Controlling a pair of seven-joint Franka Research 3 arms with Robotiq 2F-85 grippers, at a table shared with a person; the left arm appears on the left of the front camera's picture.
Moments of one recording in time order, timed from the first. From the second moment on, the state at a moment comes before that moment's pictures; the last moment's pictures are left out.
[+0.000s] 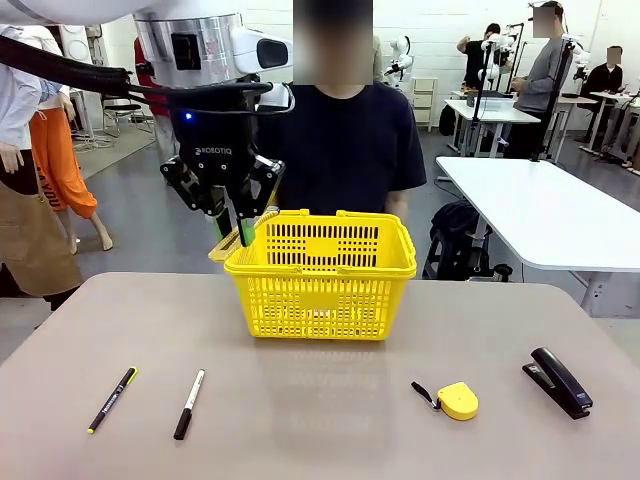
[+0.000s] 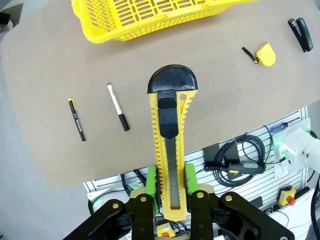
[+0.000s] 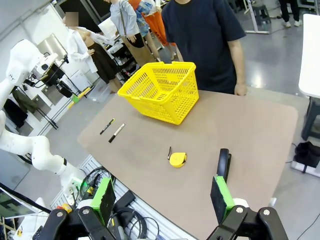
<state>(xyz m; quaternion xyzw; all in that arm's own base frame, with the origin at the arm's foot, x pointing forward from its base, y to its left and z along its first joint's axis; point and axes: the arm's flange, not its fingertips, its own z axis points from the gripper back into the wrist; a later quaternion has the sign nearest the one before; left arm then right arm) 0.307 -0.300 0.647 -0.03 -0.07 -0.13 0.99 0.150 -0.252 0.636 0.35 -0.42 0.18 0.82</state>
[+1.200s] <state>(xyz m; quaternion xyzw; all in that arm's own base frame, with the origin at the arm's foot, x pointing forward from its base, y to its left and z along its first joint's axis) 0.551 -0.337 0.573 0.02 -0.08 -0.48 0.87 0.150 -0.252 0.636 0.35 -0.42 0.18 0.82</state>
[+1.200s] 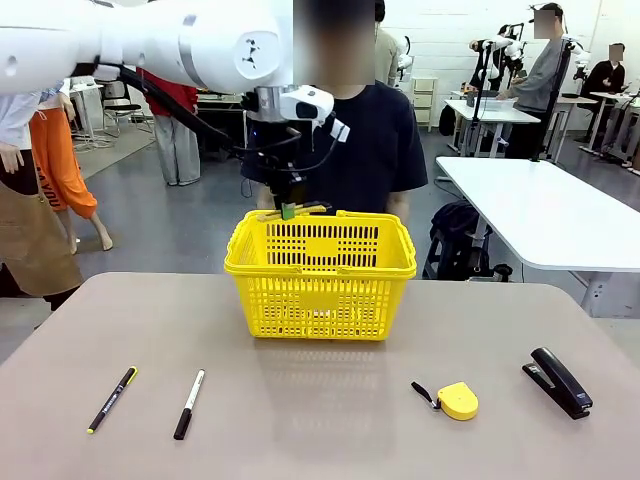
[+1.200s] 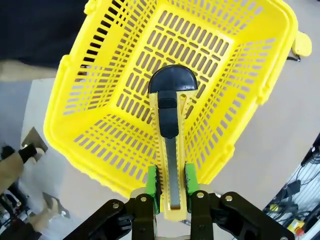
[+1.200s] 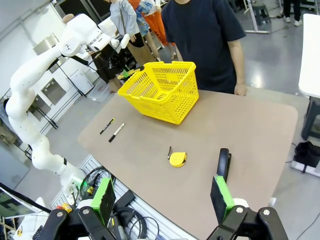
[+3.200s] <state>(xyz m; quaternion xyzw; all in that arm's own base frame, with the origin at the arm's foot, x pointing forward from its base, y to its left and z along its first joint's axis) 0.562 -0.388 0.474 0.05 -0.05 -0.45 0.89 0.150 -0.252 0.636 0.35 -0.42 0.18 0.82</state>
